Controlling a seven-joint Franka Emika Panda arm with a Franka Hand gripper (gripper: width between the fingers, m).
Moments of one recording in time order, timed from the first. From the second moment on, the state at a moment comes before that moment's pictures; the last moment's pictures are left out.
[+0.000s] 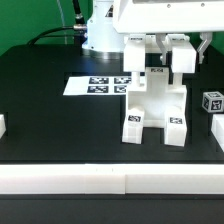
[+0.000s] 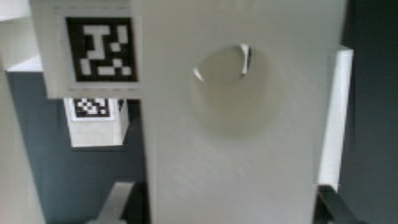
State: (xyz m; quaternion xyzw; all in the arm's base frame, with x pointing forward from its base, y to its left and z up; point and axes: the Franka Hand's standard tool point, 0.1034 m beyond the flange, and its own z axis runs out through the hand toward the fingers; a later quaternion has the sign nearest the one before) arm 0.565 0.074 0.120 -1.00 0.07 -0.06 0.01
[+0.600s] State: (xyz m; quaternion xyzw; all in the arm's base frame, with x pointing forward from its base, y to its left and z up) arm 0.564 0.075 0.114 -1.00 0.07 -0.05 0.01
